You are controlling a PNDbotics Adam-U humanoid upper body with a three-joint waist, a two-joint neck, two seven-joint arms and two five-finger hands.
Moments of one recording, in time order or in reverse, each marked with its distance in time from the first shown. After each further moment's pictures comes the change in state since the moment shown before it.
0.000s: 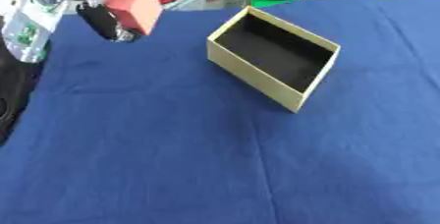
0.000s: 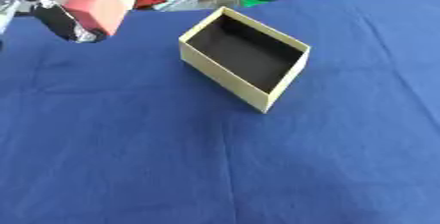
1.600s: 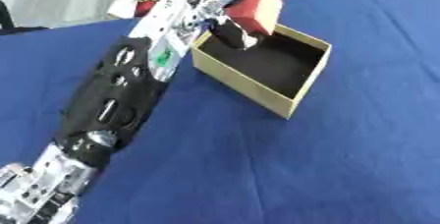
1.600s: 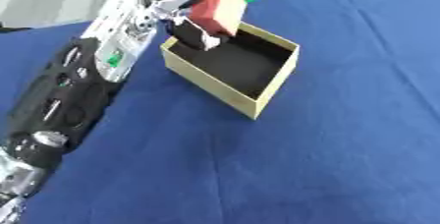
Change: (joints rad) left arm -0.059 -0.179 -0.033 0.136 -0.035 0.075 0.388; right arm -0.160 0.062 0.068 0.000 -0.027 -0.036 0.072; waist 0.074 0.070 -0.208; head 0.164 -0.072
